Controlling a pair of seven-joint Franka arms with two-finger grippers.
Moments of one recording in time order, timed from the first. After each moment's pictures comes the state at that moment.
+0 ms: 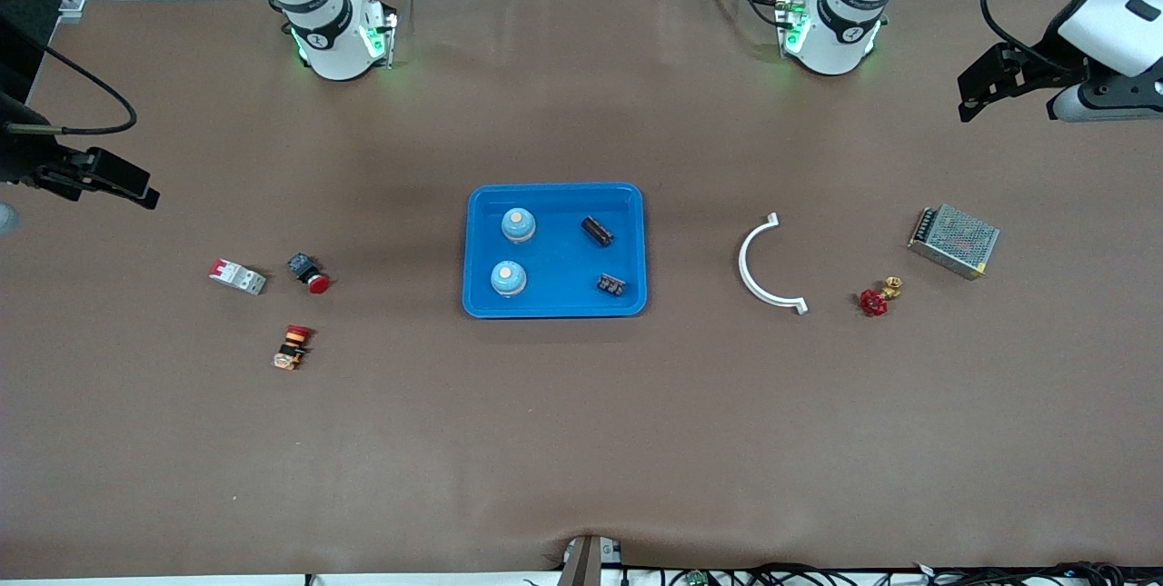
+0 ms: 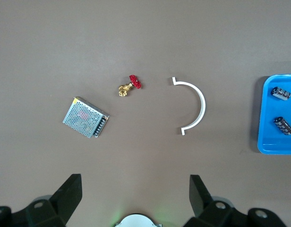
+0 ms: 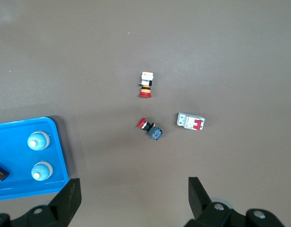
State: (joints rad) left arm 0.07 -0.11 -0.21 -1.59 0.01 1.45 -0.12; right arm 0.00 0.08 -0.01 -1.46 0.03 1.51 0.13
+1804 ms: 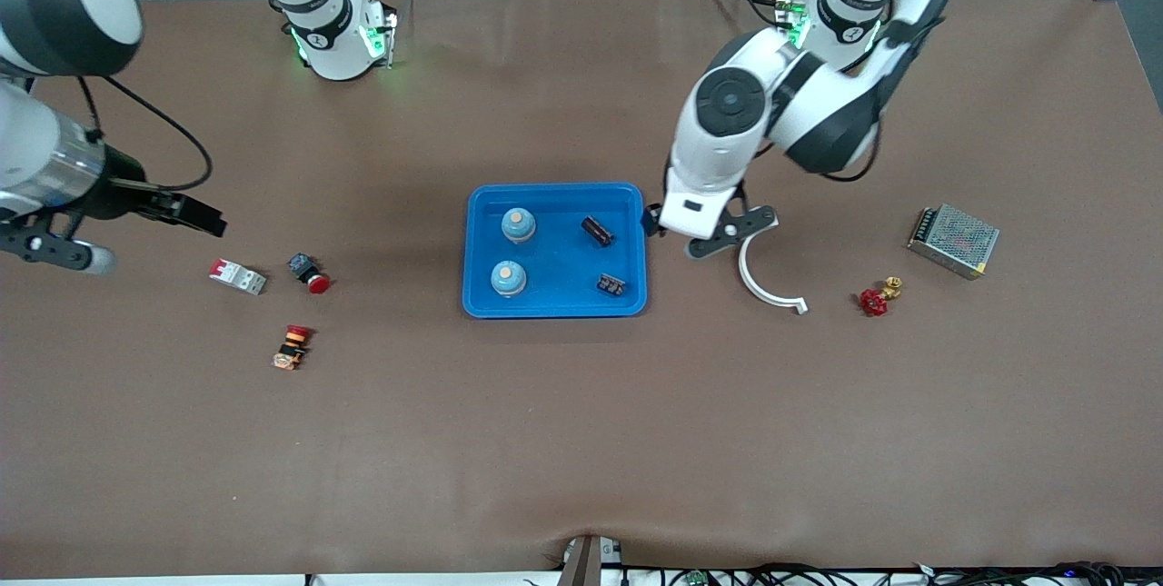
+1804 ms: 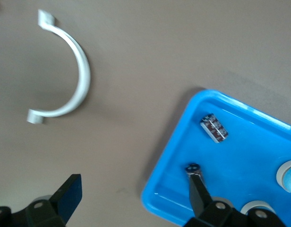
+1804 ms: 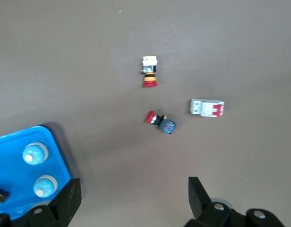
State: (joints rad) left arm -0.22 0.39 -0.50 -1.77 0.16 2.05 -1.23; right arm 0.06 0.09 0.01 -1.67 0.03 1.67 0.36
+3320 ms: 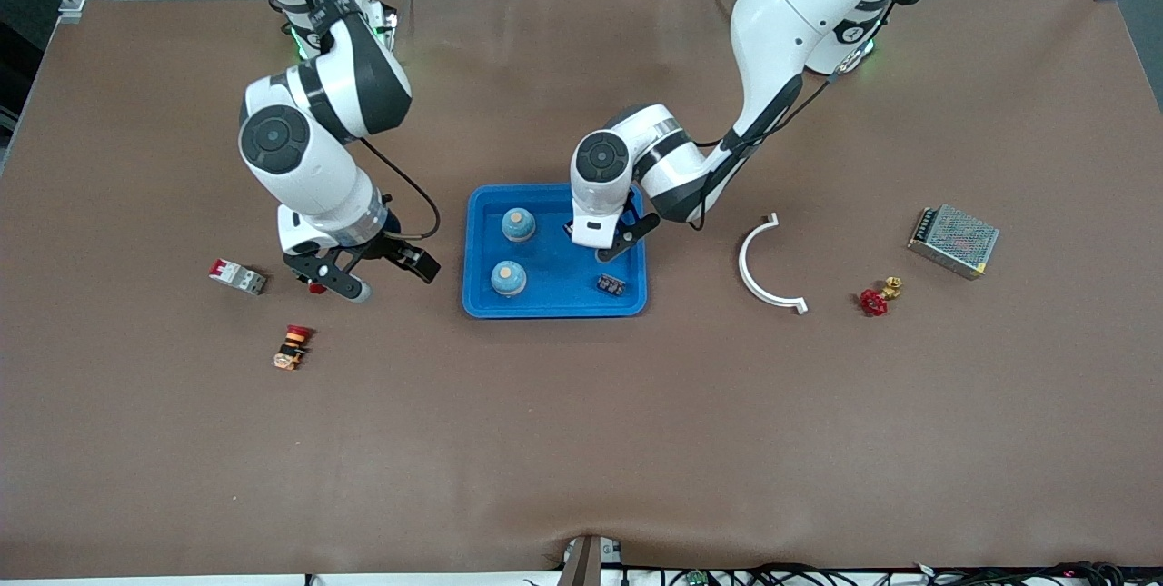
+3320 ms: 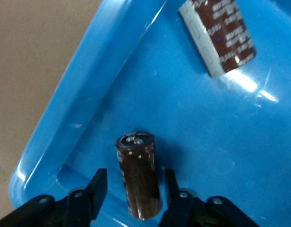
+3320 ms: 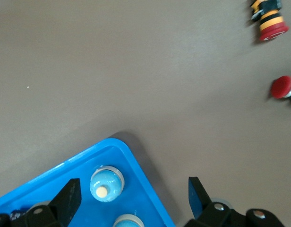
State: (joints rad) left arm -0.46 0.77 -0.44 -1.68 0.24 2.30 -1.59; right arm 0.40 0.26 0.01 -1.93 0.05 2.27 0.90
